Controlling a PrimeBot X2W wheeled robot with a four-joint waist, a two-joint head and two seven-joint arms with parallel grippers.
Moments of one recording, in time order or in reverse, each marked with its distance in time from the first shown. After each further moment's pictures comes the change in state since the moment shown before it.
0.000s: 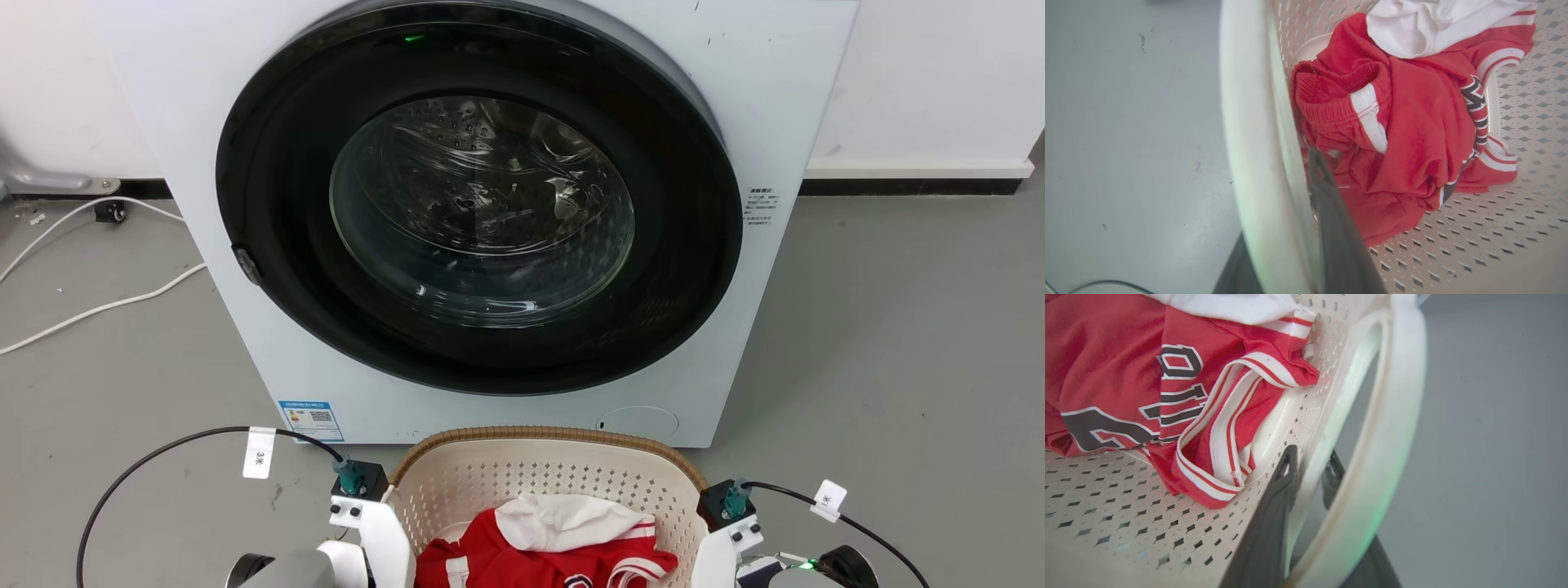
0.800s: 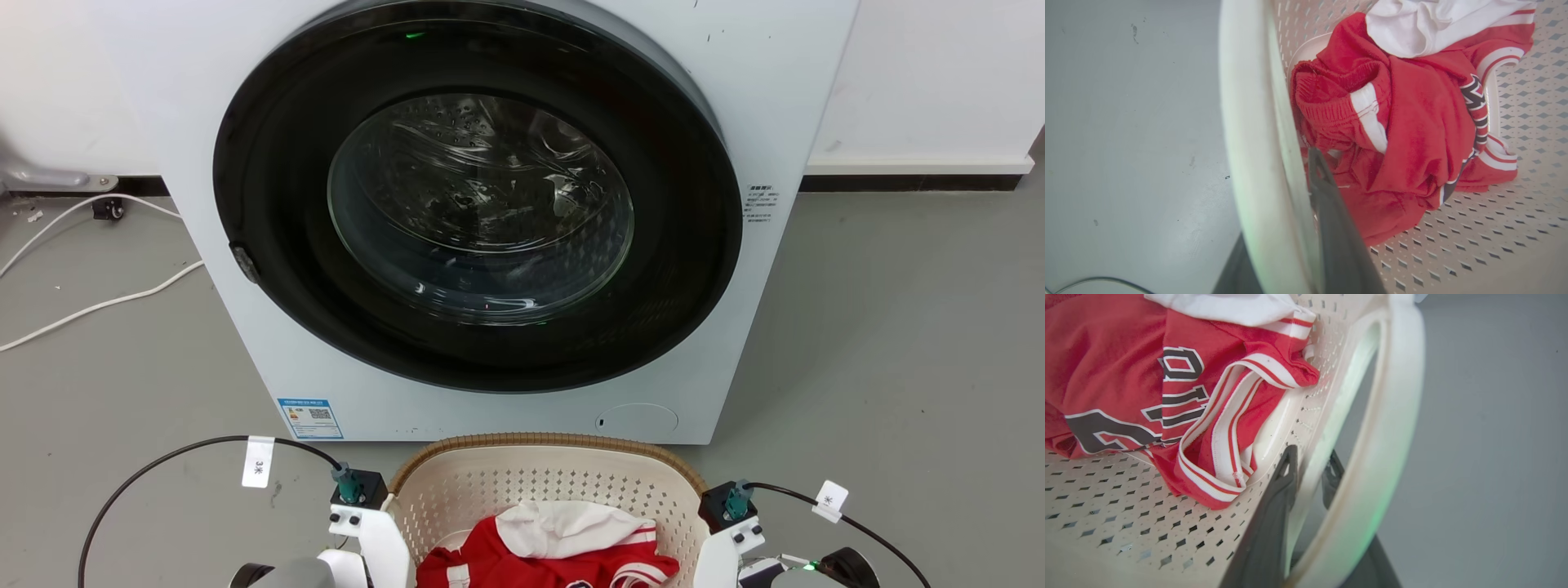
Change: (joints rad) left arm 0.000 0.001 -0.071 0.012 -0.080 0.000 -0.020; right arm -0.010 -0.010 0.085 0.008 0.091 0.001 0.000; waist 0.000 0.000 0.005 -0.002
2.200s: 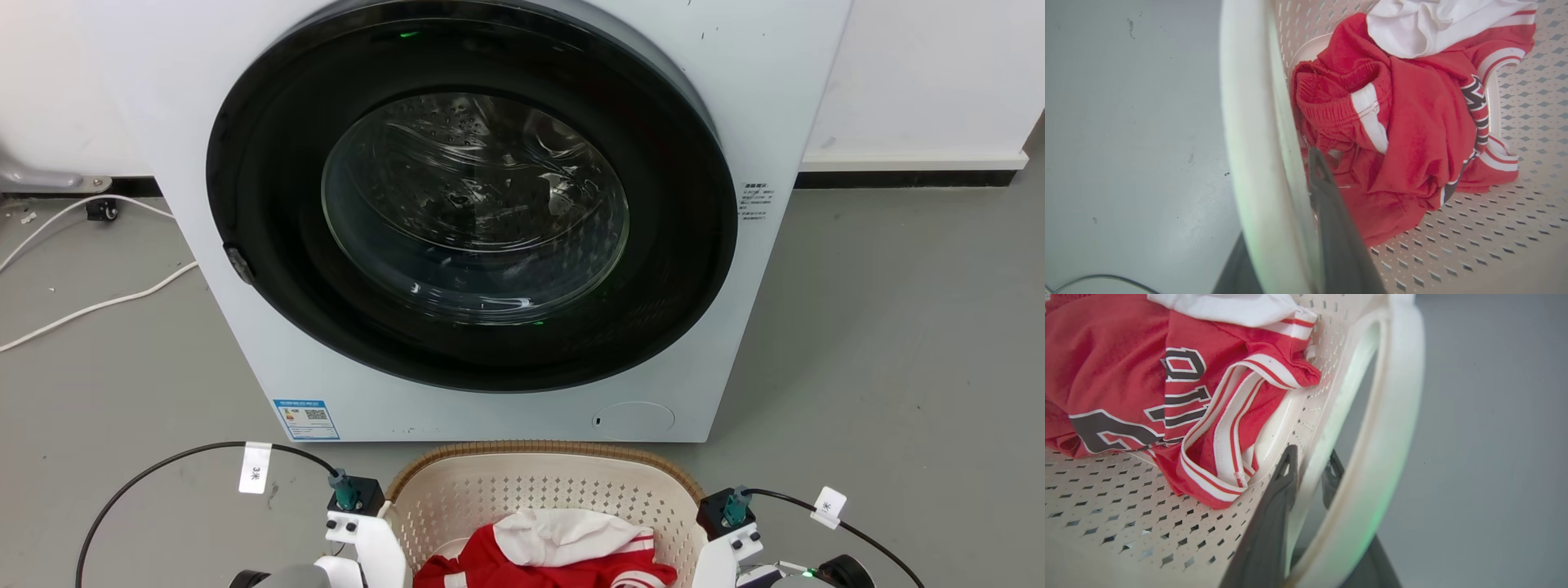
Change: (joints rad) left arm -0.005 0.007 -0.079 0.011 -0.075 -0.002 -0.017; right arm -0.003 -0.001 0.097 0.011 0.102 0.000 -0.012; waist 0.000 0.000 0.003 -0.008
